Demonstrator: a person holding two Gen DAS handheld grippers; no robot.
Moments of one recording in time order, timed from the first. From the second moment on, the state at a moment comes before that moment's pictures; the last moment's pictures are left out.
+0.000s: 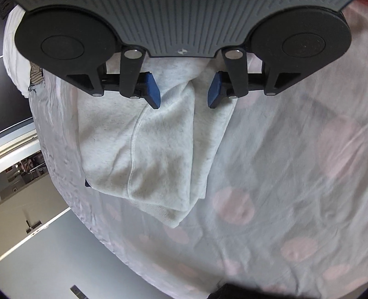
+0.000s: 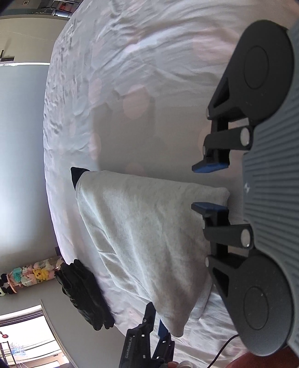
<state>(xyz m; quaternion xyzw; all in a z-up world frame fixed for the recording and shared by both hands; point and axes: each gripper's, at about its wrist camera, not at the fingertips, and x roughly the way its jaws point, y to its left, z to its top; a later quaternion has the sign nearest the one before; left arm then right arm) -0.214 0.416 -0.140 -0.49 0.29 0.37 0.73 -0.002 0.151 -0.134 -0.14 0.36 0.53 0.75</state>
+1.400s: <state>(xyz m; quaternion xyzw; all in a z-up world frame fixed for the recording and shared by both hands) -0.193 0.397 -0.153 -0.29 0.37 0.41 0.78 0.000 0.231 -0.158 -0.19 0.40 0.56 0.70</state>
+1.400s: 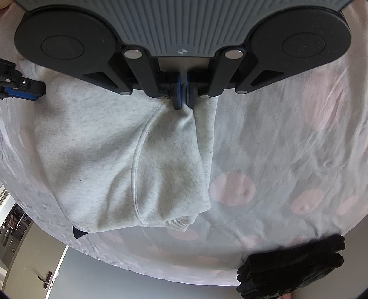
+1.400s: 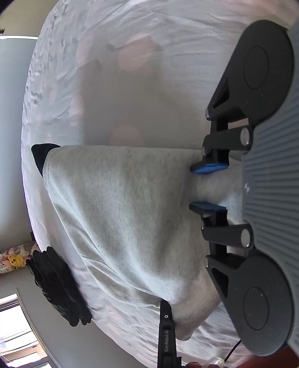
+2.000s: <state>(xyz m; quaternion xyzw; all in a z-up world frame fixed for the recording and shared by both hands) -0.200 0.404 -0.142 -0.31 0.37 0.40 0.78 0.015 0.286 -0.150 -0.23 0.41 0.57 0.67</state>
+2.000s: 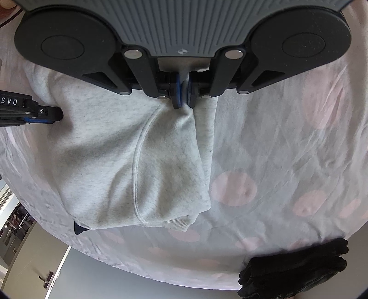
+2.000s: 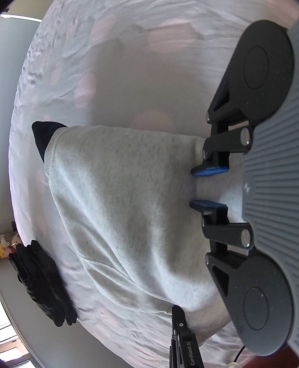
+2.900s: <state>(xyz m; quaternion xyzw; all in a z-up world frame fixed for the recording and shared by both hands) -0.149 0.514 -0.162 -0.24 0.36 0.35 0.83 0.075 0.362 -0.156 -0.27 0.37 0.59 0.67</state>
